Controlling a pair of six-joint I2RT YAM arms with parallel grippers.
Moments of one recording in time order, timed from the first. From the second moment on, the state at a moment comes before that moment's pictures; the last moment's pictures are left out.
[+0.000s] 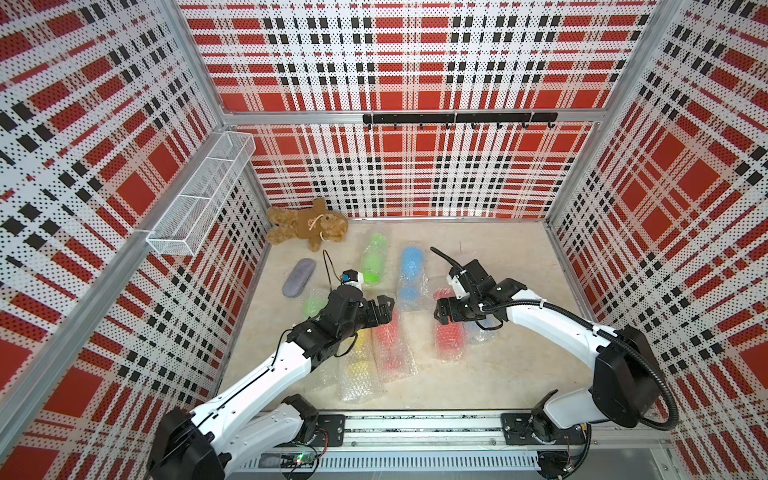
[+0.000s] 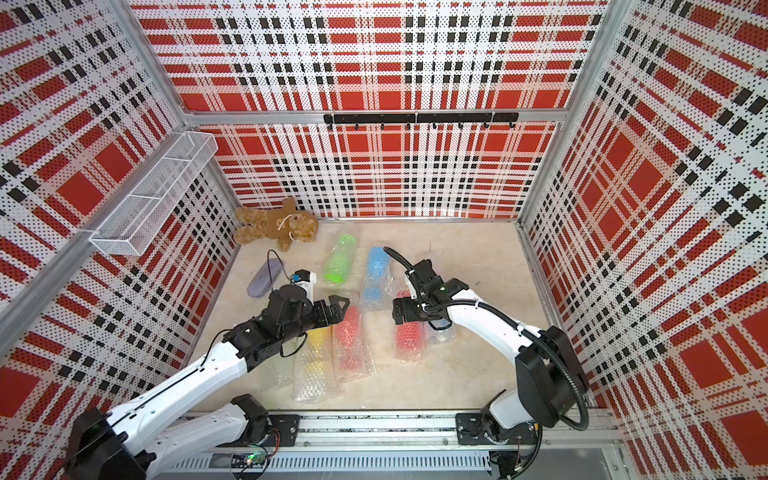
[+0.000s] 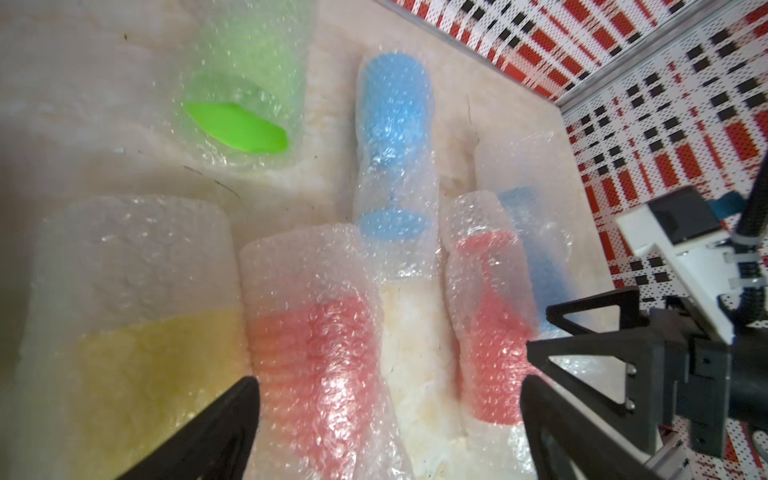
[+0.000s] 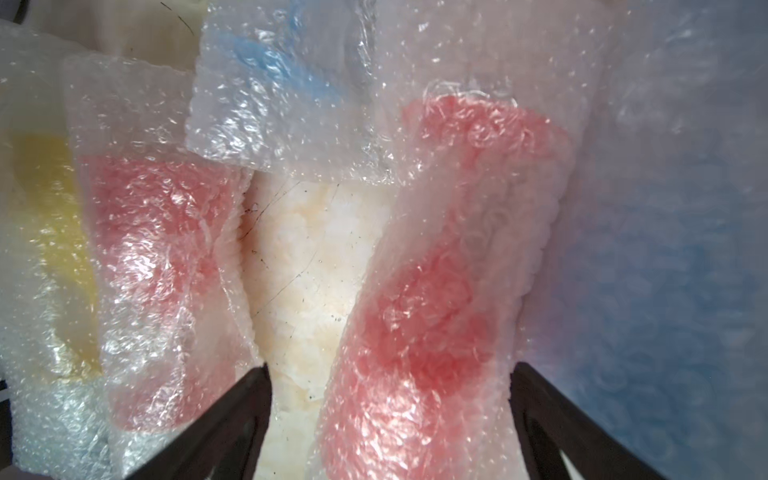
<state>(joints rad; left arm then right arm) -0.61 1.02 0.68 -0.30 -0.03 -0.71 0.61 1.49 1.05 -0.66 -0.14 0.44</state>
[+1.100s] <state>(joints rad) -0.75 1.45 0.88 -0.51 -0.09 -0.79 0.65 1.32 0.97 -0.49 -0.23 0.56</state>
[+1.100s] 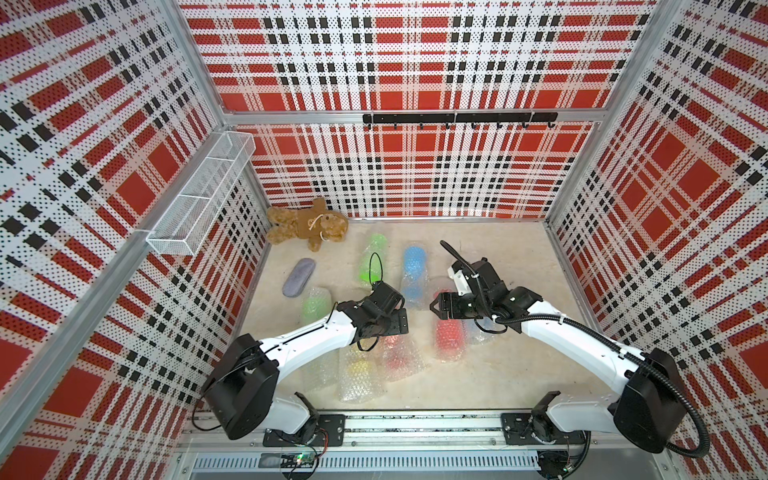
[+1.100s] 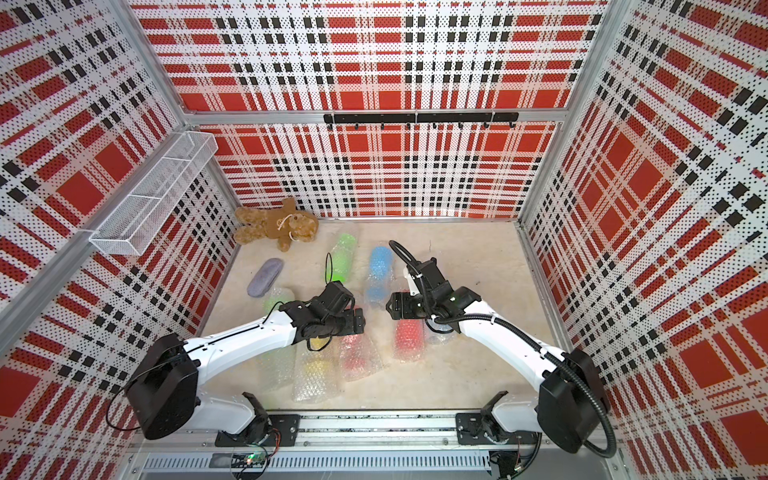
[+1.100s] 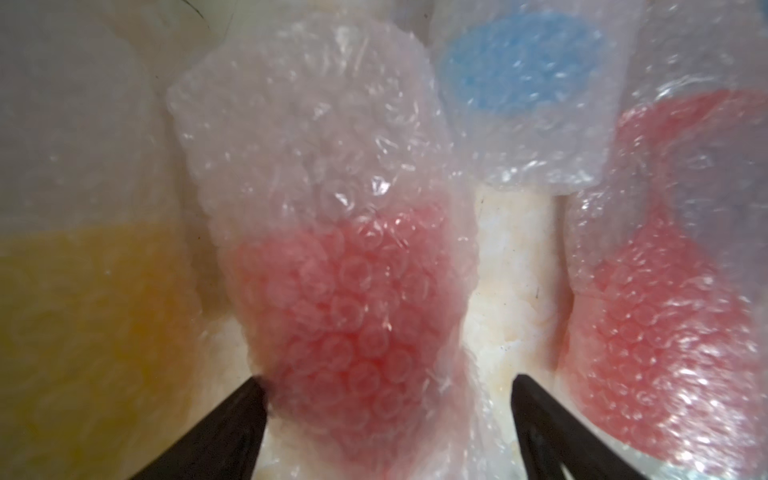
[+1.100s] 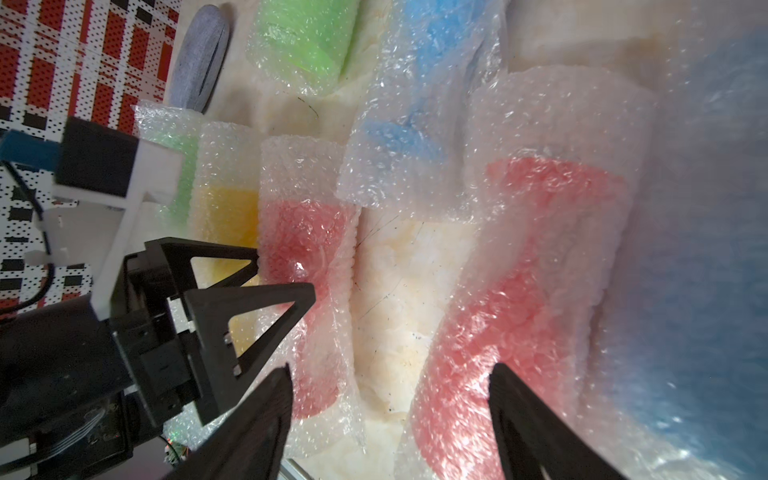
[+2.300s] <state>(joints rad) -0.74 1.43 0.82 -0.46 -0.03 -0.62 0.76 1.75 1.01 -0.26 -0.47 0.42</state>
